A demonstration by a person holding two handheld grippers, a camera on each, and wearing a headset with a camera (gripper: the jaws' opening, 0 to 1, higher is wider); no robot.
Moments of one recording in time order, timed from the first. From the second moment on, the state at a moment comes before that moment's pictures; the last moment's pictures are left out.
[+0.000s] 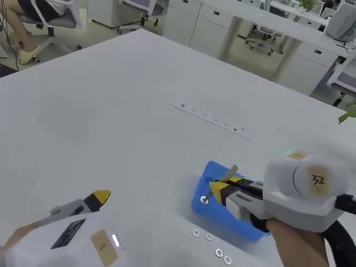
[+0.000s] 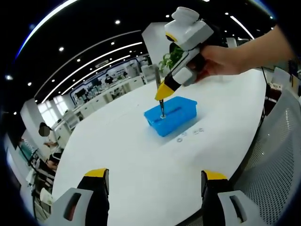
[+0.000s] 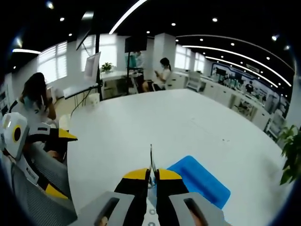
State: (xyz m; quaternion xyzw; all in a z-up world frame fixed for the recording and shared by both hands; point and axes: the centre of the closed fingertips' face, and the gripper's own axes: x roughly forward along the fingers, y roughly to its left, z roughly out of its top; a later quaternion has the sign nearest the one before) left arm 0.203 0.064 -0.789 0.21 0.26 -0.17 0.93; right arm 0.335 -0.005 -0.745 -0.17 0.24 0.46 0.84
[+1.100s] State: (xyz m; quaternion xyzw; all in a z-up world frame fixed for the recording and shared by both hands) left arm 0.201 0.065 -0.799 0.24 0.28 -0.17 0.91; right arm 0.404 -0.013 -0.820 -0.15 0.29 0.39 0.86
